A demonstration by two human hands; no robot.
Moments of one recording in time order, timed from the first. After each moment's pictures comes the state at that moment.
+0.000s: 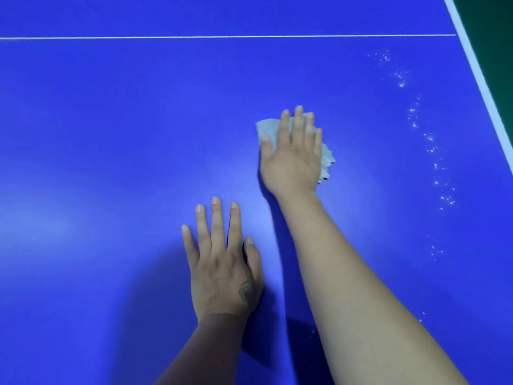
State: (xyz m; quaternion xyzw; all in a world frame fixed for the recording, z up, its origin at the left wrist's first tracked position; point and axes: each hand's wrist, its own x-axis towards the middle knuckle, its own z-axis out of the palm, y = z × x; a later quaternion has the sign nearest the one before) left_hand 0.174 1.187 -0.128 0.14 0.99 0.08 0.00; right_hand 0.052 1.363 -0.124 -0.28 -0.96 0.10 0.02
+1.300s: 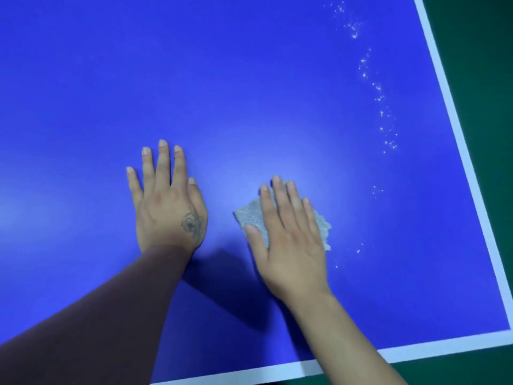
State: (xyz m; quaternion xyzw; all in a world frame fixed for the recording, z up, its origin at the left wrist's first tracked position) left_hand 0.177 1.187 -0.133 0.14 0.98 0.09 -0.04; right_hand 0.323 1.347 -0.124 -0.15 -0.98 0.13 0.00
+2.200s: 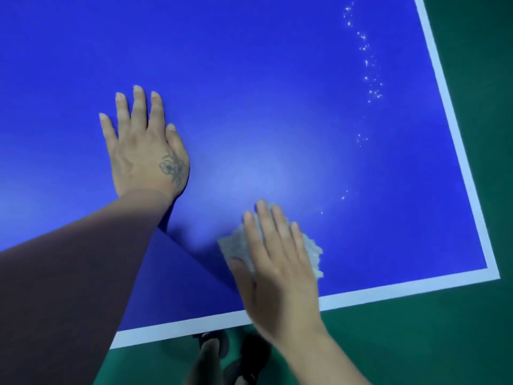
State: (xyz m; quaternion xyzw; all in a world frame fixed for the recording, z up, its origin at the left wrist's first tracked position) left_hand 0.179 1.189 -0.125 0.14 0.99 0.05 -0.02; right_hand 0.439 1.291 -0.119 -0.15 -0.98 0.14 0.01
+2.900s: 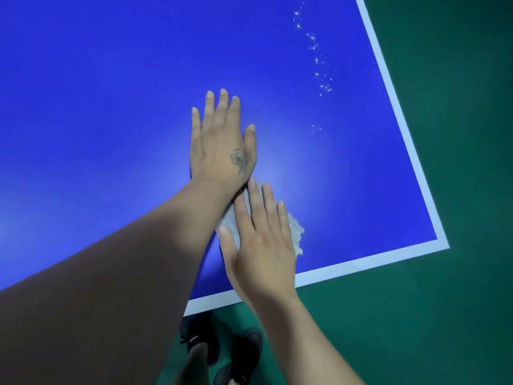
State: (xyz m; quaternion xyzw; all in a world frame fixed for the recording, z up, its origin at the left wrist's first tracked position) left_hand 0.248 1.322 -0.101 0.27 0.94 0.17 0.04; right_hand 0.435 1.314 -0.123 -0.24 -0.96 0.14 0.02
